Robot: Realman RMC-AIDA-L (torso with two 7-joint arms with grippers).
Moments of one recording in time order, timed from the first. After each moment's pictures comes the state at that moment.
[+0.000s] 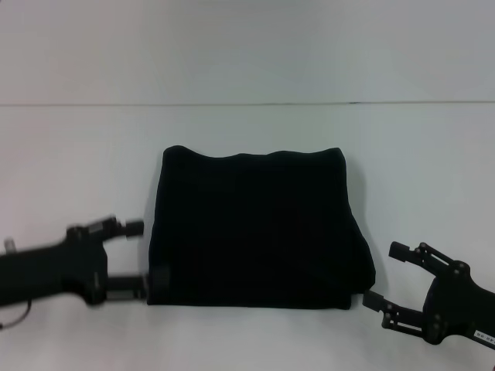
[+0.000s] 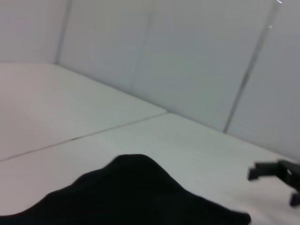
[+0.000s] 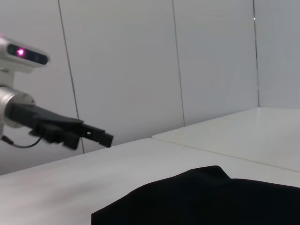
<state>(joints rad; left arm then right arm) -0.38 -2.10 0.56 0.80 2.04 1.70 -1.36 0.33 2.09 -0.55 -0.35 -1.87 -1.57 0.80</state>
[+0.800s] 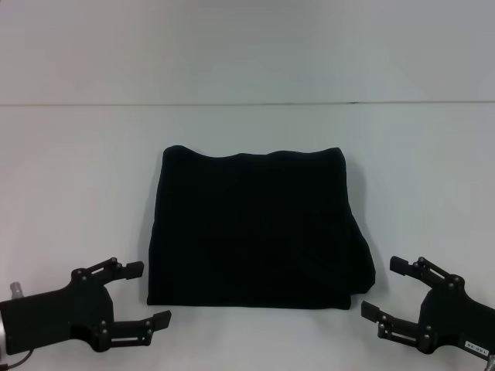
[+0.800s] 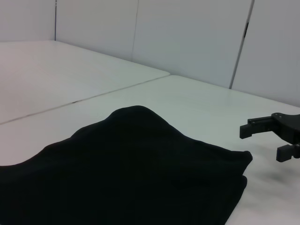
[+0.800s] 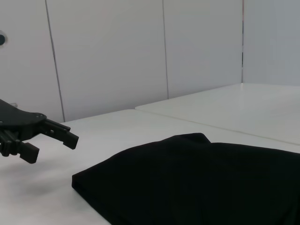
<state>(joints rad) -0.28 -2.16 0.59 0.80 2.09 1.61 -1.17 0.32 2.10 -0.56 -0.29 -1.88 -1.46 0.71</state>
